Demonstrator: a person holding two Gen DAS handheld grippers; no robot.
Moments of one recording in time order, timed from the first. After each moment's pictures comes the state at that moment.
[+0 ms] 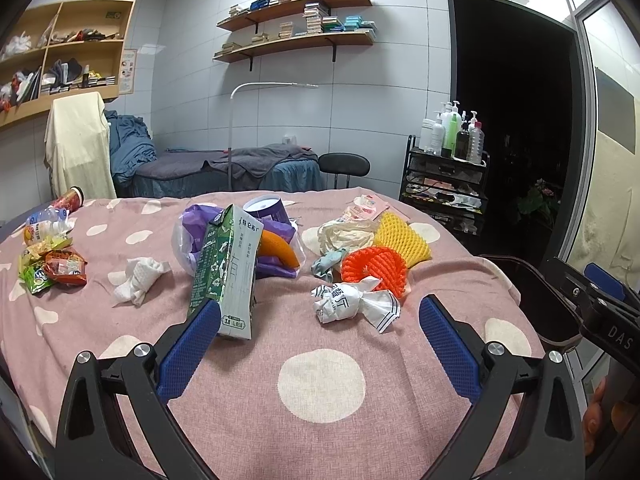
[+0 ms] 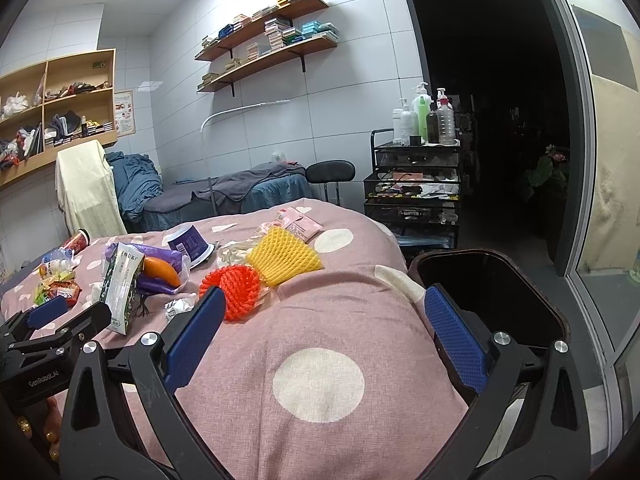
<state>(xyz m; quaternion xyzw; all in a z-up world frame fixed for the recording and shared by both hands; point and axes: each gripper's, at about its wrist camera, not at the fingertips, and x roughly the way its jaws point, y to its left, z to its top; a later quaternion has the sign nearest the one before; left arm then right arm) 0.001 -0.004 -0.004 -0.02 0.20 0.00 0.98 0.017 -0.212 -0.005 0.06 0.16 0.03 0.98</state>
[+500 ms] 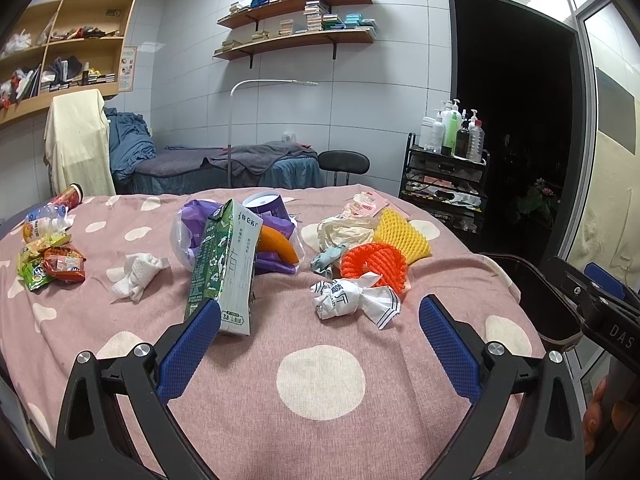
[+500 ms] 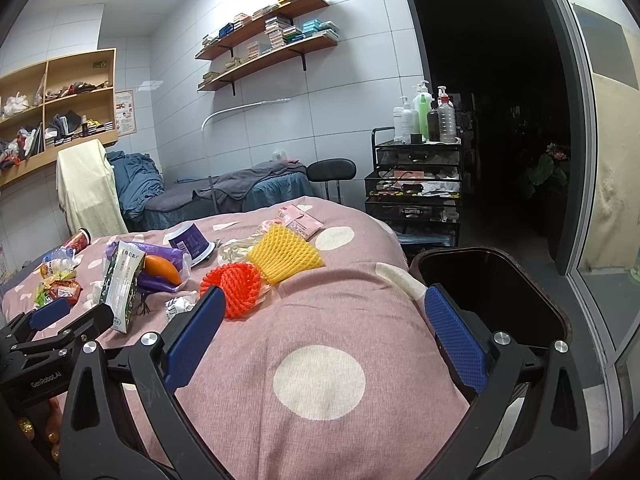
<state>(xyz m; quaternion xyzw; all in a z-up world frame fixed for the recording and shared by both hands) 0.001 -0.002 -0.006 -0.02 0.20 0.00 0.98 0.017 -0.211 -0.006 0.06 0.16 0.04 0.98</state>
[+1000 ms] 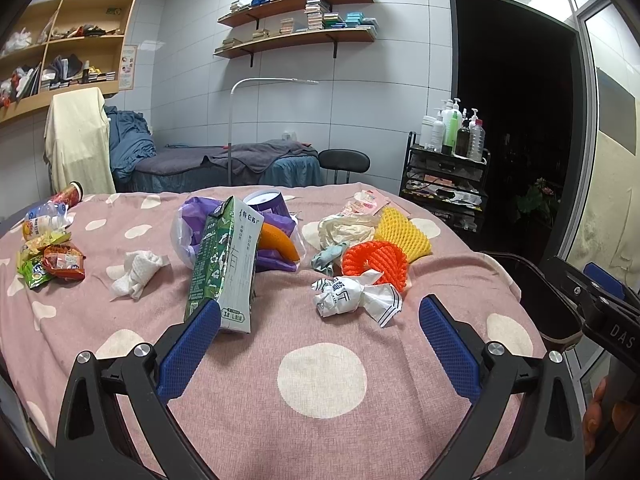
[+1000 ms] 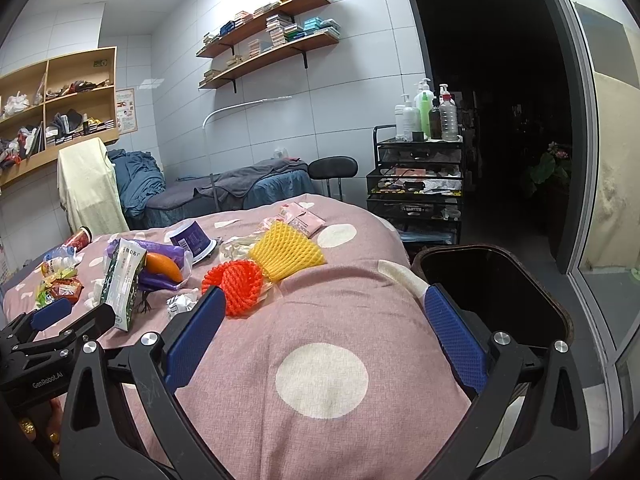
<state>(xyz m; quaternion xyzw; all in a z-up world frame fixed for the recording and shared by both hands) 0.001 -0.001 -0.007 -0.02 0.21 0.00 0.98 0.017 -0.210 -0.007 0.06 0.17 0.04 0.98</state>
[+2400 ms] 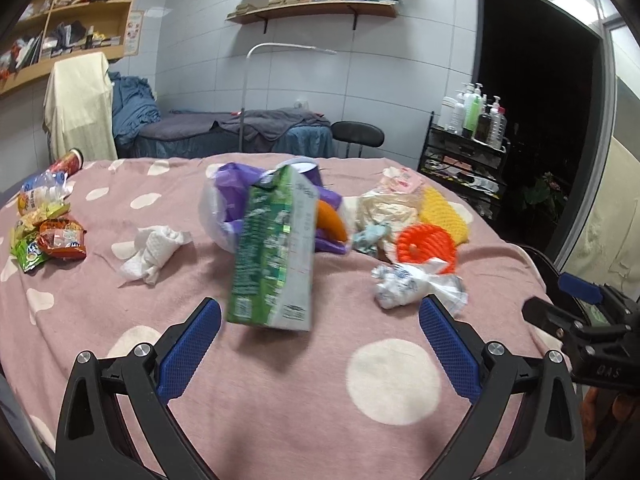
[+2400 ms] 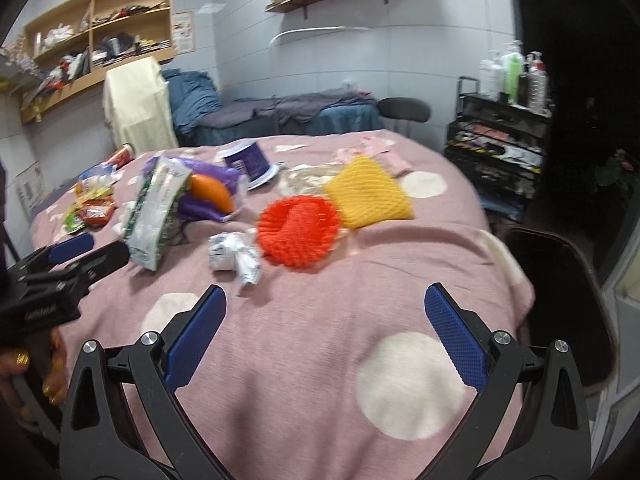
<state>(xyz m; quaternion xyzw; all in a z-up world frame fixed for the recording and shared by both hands) 0.034 0.064 -0.018 -0.06 0.27 0.00 0.96 0.078 -0.148 -0.025 -0.02 0.29 0.17 0.94</state>
